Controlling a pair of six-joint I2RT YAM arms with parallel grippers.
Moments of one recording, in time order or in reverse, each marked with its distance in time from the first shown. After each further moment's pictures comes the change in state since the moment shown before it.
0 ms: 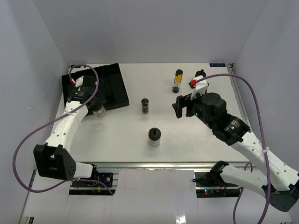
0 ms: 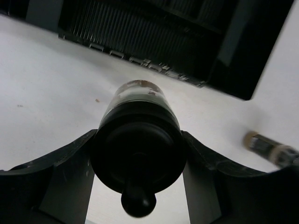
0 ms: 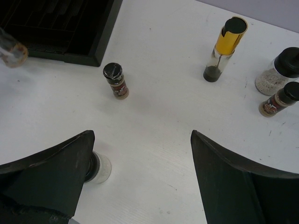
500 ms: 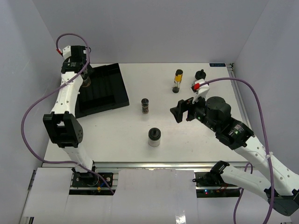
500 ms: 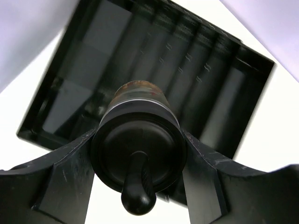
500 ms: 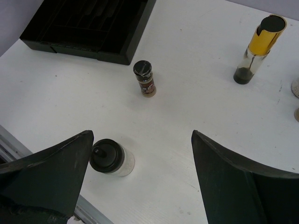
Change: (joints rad) left arm 0.163 0.419 0.601 0.068 -0.105 0.129; right arm 0.000 -0.063 -0.040 0.019 -0.122 0.053
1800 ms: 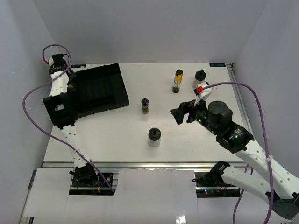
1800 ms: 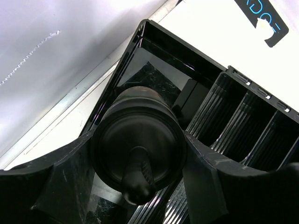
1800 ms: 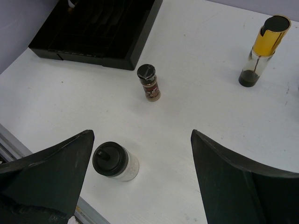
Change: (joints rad) left arm 0.305 0.570 0.322 0.210 0.174 0.141; right arm 0.000 -0.061 -0.094 0.086 -0.010 0.028
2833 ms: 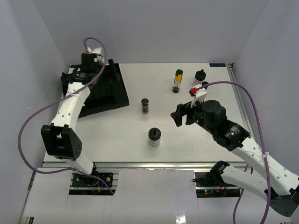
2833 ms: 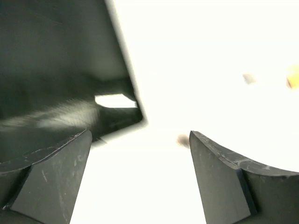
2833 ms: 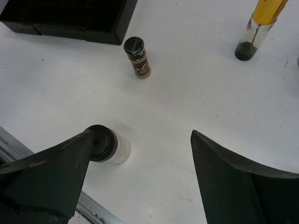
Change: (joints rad) left arm -0.399 -0.714 -0.514 -0.047 0.387 0.114; right arm 0.000 0.043 0.001 -0.088 0.022 0.000
